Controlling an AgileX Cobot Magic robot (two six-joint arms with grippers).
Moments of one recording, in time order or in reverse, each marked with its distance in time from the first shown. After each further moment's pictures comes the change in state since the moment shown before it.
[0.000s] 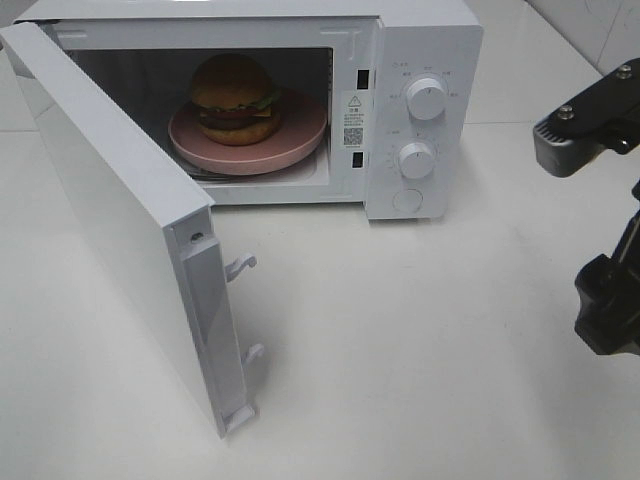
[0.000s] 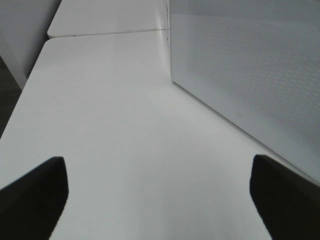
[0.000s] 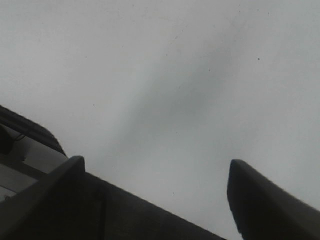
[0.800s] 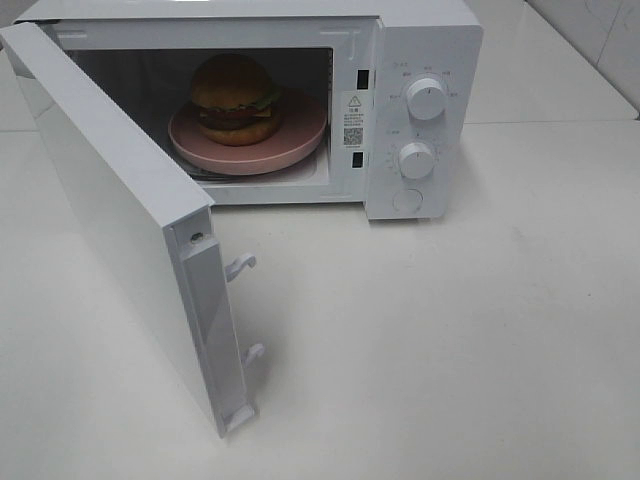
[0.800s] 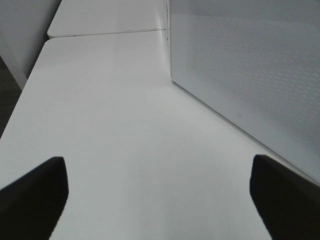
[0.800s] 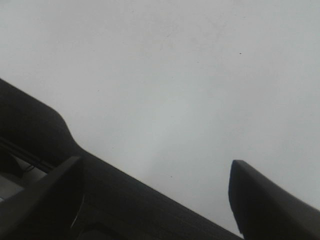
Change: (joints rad) left arm 0.000 0.000 0.000 0.000 0.000 0.000; right arm -0.047 -0.518 0.166 0.033 0.076 -0.067
